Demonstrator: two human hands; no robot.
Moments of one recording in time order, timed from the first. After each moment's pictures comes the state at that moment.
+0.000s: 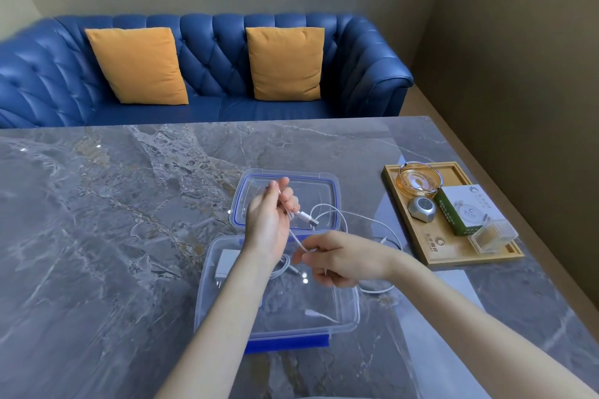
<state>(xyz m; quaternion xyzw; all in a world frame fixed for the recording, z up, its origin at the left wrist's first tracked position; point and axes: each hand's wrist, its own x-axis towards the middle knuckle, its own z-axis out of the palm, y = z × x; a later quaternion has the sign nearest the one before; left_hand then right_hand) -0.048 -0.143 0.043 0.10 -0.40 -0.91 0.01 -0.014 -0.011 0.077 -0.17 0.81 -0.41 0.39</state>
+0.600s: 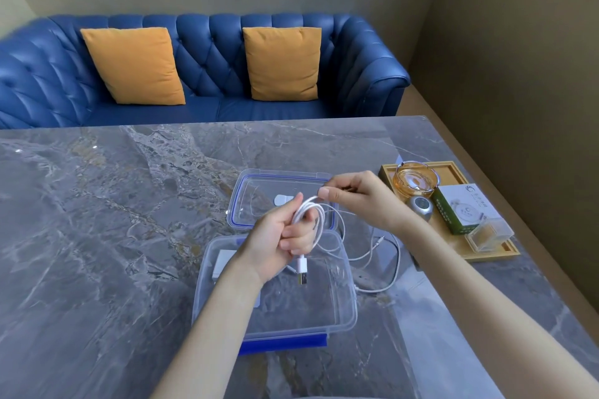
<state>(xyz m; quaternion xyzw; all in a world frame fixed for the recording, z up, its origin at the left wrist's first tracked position) -0.021 -0.148 0.062 0.01 -0.42 -0.86 -0.29 -0.060 0.017 0.088 -0.22 0.84 -0.49 0.08</state>
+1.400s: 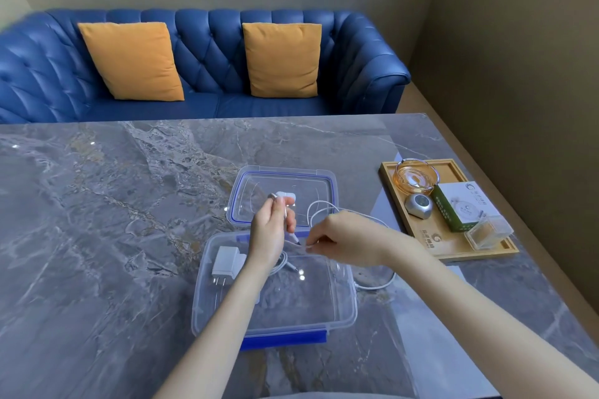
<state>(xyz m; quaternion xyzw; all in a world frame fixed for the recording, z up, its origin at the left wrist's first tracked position) -0.038 -0.146 0.008 0.08 -0.69 -0.72 0.04 -0.030 -0.007 0.078 -0.29 0.92 -0.14 0.21</state>
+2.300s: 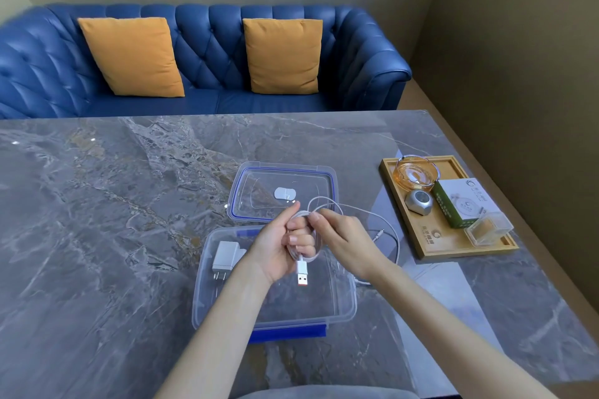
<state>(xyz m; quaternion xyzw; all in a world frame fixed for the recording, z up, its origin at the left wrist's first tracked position) -0.020 -0.142 0.034 0.15 -0.32 -0.88 -0.31 -0.016 -0.007 0.029 -0.16 0.89 -0.43 0.04</state>
